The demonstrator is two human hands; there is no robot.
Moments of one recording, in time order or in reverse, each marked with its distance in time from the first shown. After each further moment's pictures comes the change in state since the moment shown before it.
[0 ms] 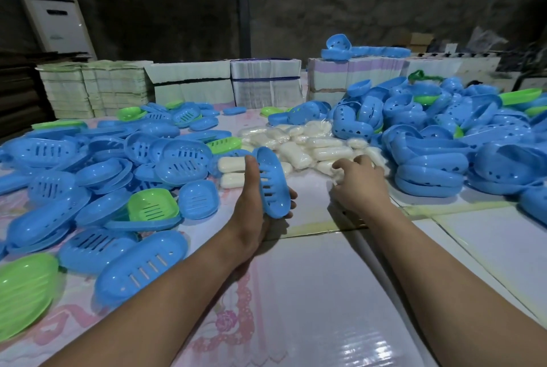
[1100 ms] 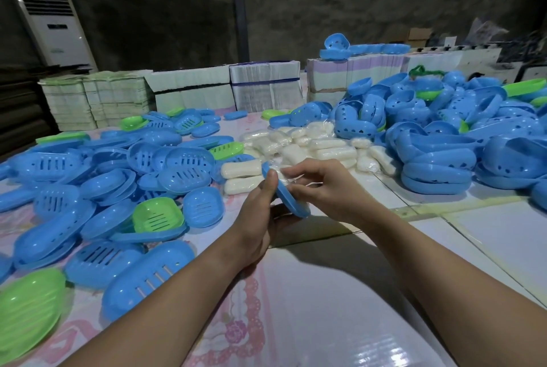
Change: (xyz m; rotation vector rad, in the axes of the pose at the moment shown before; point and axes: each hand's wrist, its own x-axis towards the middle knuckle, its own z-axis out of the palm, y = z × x) left_hand 0.013 -0.008 -0.011 0.047 -0.091 -0.019; right_hand -0.030 -0.046 -0.012 0.916 -0.176 -0.500
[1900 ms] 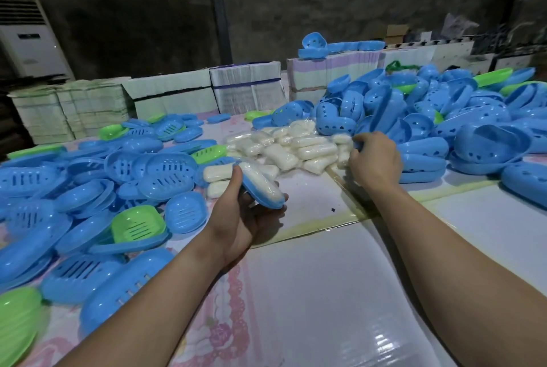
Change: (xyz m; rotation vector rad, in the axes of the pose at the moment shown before) left_hand 0.007 0.002 -0.010 -0.145 0.032 -0.139; right_hand 0.013 0.056 -0.080 -0.762 0.654 0.436
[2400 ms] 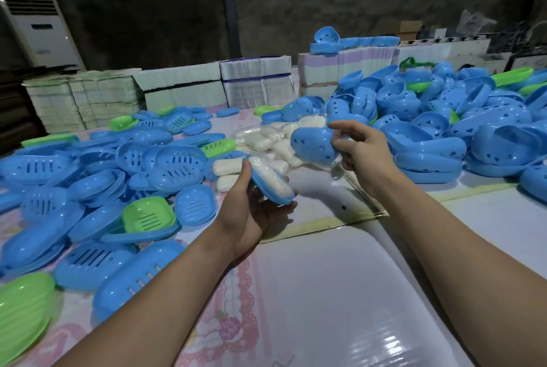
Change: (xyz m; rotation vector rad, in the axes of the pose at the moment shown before) left_hand 0.002 -0.001 -0.001 -0.022 -0.028 0.053; right_hand -0.014 -0.028 0.000 1.189 -0.400 0.036
